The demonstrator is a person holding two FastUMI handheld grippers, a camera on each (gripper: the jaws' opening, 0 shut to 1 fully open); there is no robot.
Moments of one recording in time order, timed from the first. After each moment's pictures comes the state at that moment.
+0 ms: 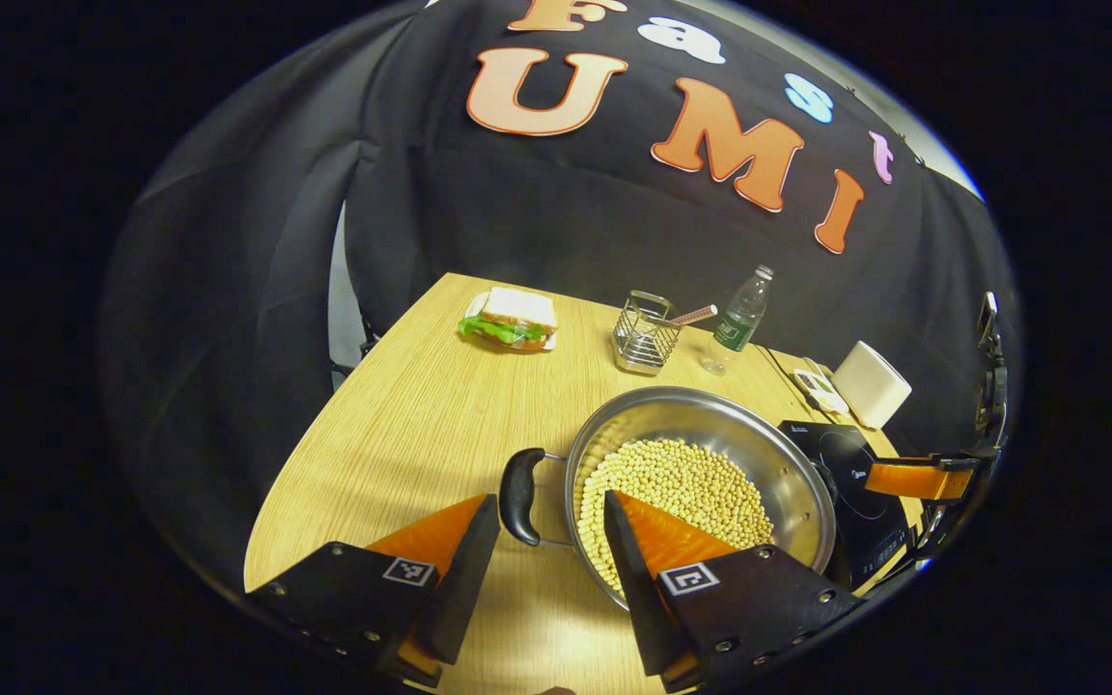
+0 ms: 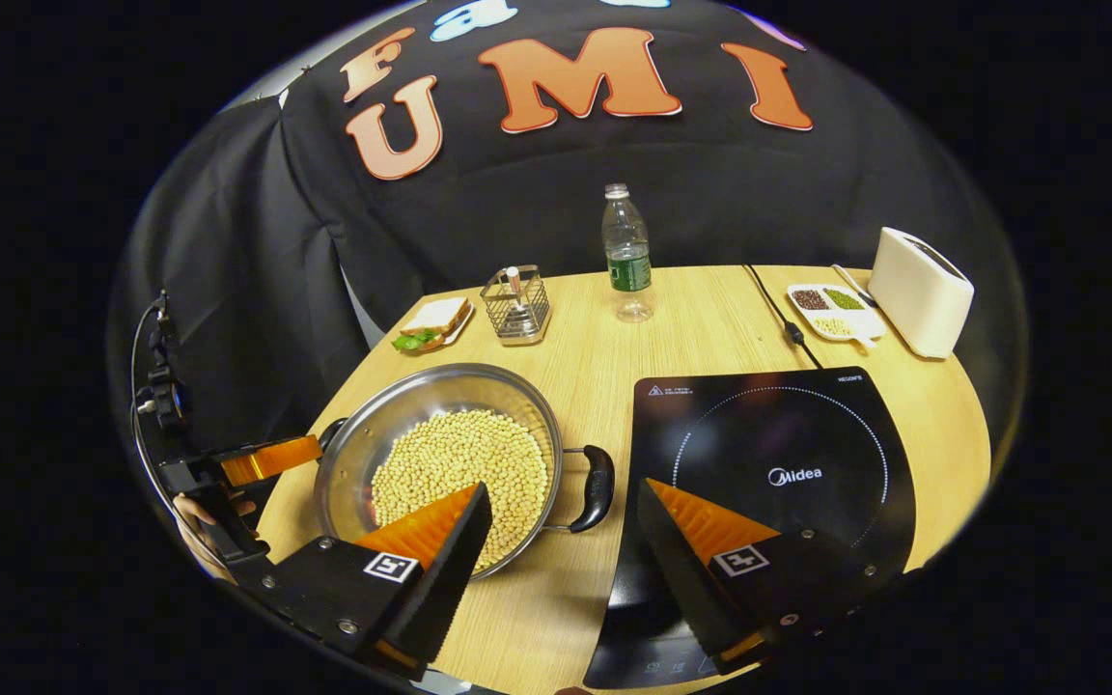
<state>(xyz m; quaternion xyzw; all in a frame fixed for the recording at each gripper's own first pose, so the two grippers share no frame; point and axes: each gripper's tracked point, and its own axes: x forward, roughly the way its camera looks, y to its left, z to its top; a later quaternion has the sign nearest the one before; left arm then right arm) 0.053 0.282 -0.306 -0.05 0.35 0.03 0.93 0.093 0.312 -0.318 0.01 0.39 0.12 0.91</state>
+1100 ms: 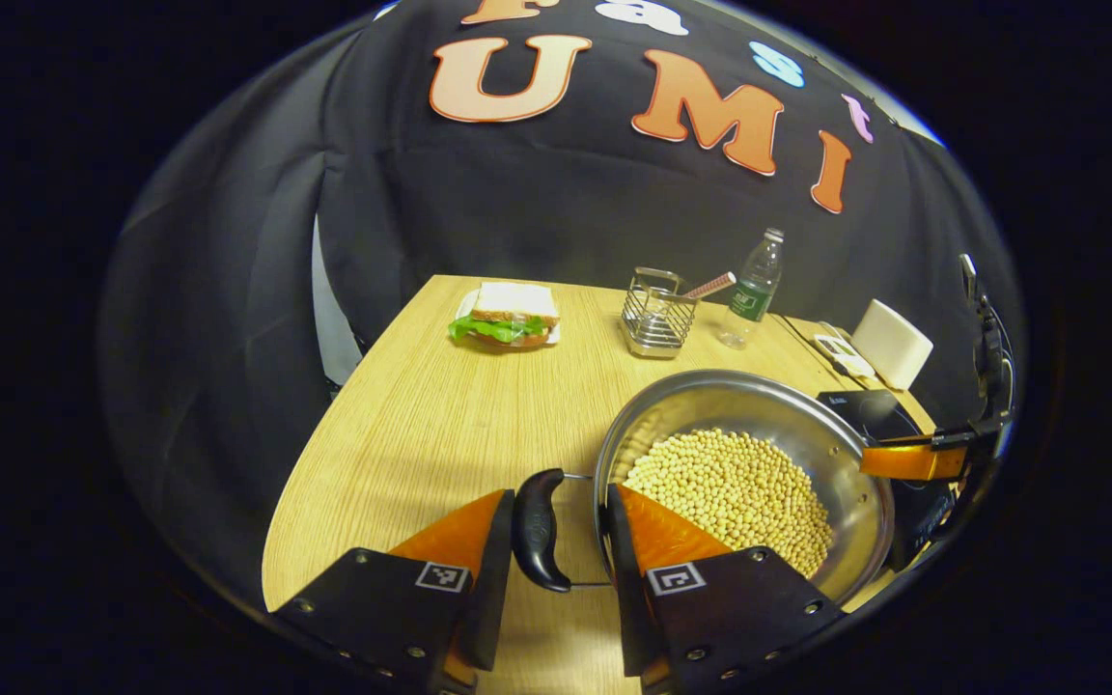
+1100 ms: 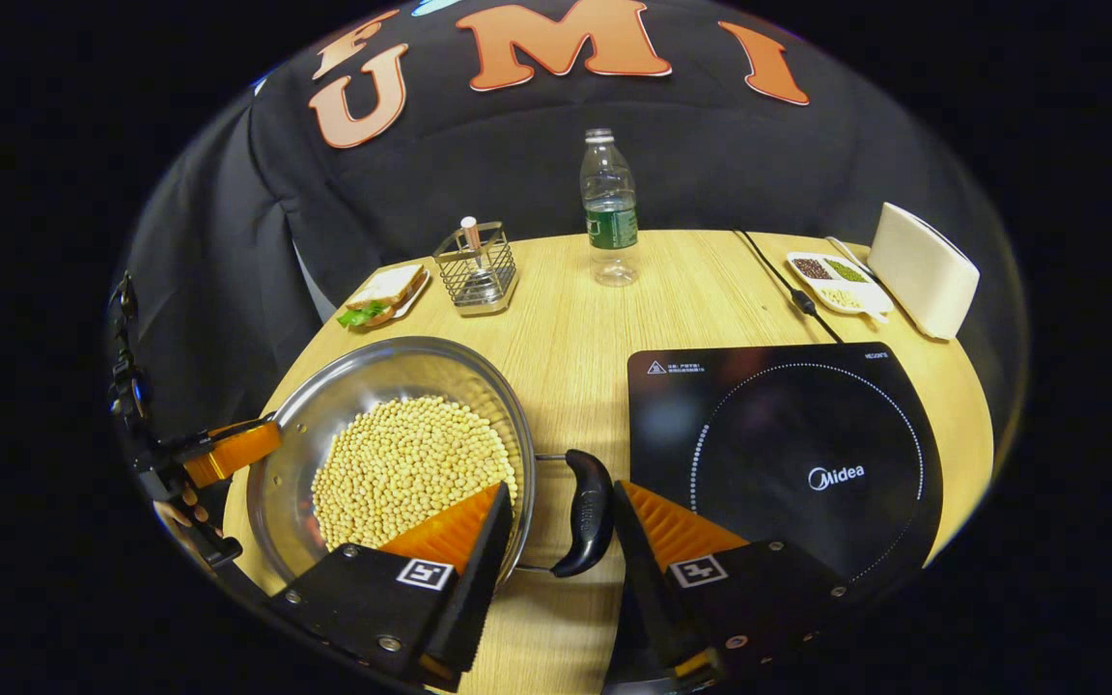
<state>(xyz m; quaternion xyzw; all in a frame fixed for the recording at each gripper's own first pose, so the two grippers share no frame) 0.067 0.294 -0.343 0.00 0.39 0.01 0.92 0.122 0.313 -0.377 0.01 0.43 0.08 0.90</state>
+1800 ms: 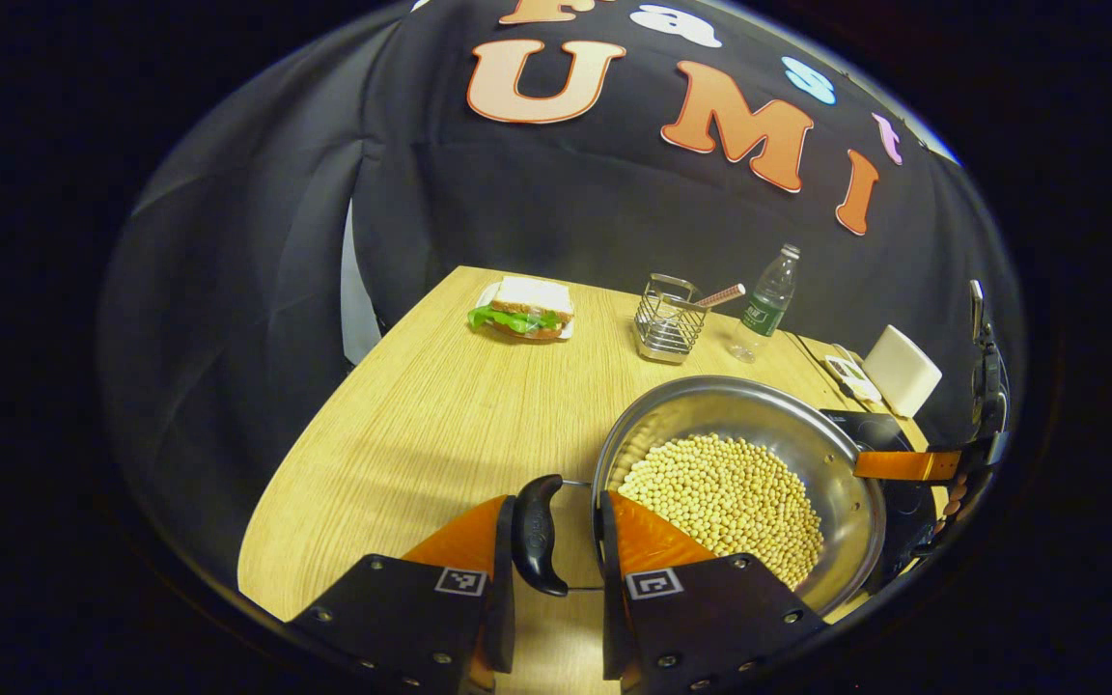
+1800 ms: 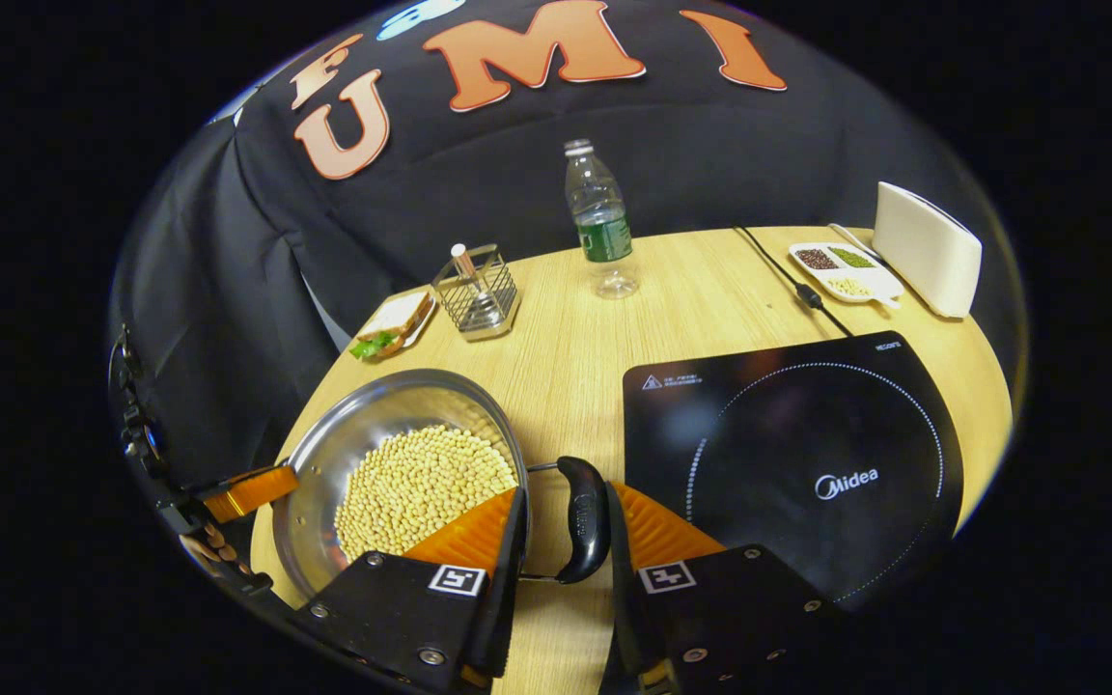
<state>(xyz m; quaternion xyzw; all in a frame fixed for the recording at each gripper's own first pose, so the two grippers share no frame) 0.053 0.282 -0.328 -0.04 0.36 0.07 0.93 0.136 0.306 -0.356 0.06 0.39 0.10 0.91</state>
